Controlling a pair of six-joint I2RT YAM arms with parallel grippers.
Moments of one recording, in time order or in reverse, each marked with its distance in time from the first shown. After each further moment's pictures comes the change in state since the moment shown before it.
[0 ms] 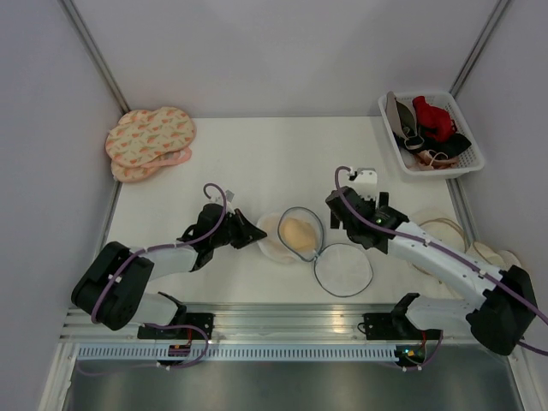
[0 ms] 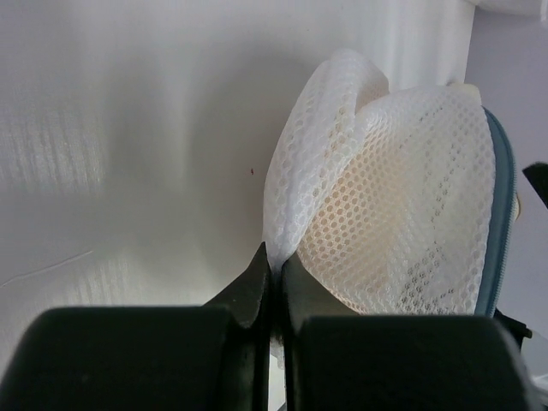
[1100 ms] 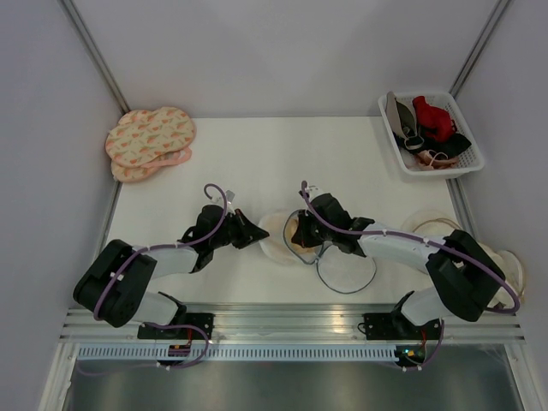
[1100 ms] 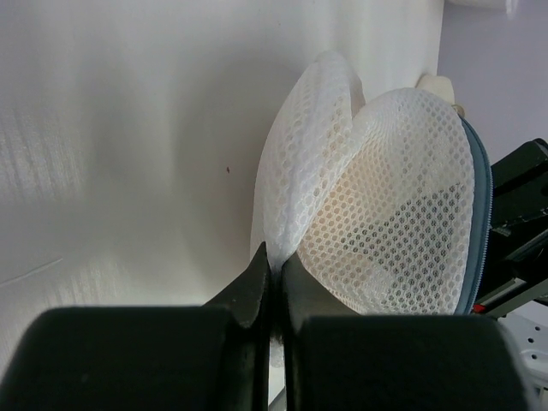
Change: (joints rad) left arm 0.003 0.021 -0.024 0.095 0.045 -0.031; right arm 0.022 0.215 -0.219 0.760 -0.917 -0.156
